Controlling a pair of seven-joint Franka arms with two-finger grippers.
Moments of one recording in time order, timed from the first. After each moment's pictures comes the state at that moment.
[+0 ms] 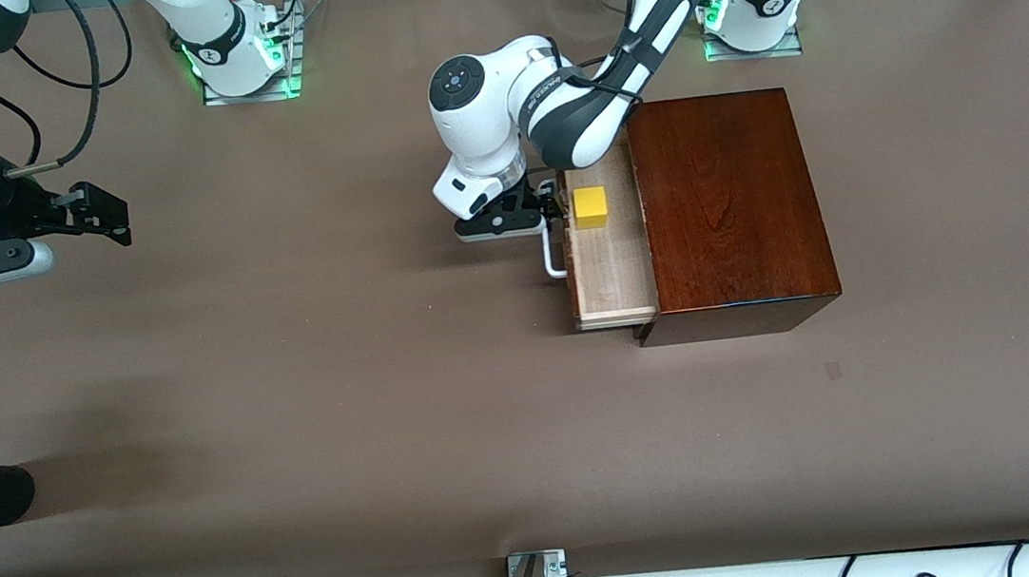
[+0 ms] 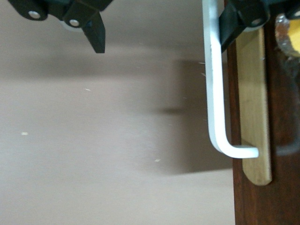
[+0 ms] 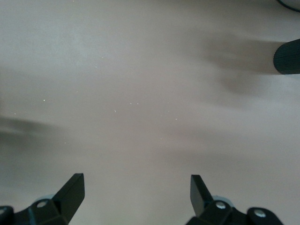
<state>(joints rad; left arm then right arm) -0.65 0.65 -0.30 -1.51 0.33 2.07 -1.04 0.20 0.10 -0.07 -1.52 -0.03 1.59 -0.04</state>
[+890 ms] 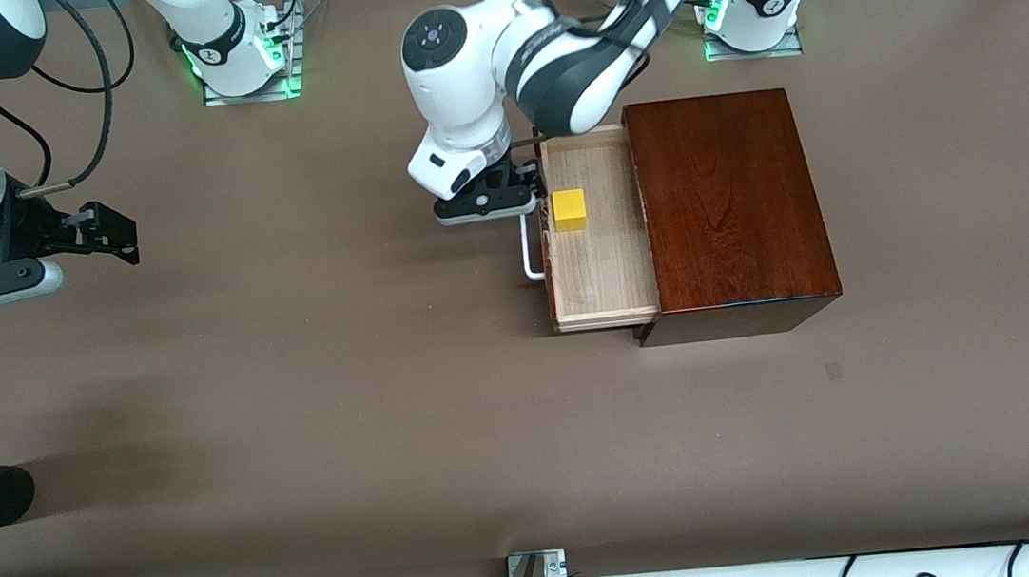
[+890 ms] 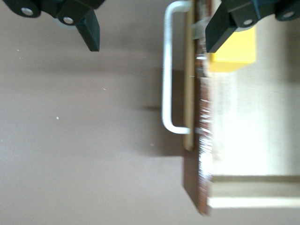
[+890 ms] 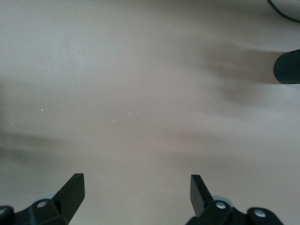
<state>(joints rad) -0.63 0.58 -0.31 -1.33 0.29 1.82 -1.02 0.20 0.13 -0.07 -1.52 -0.03 1.64 -0.04</state>
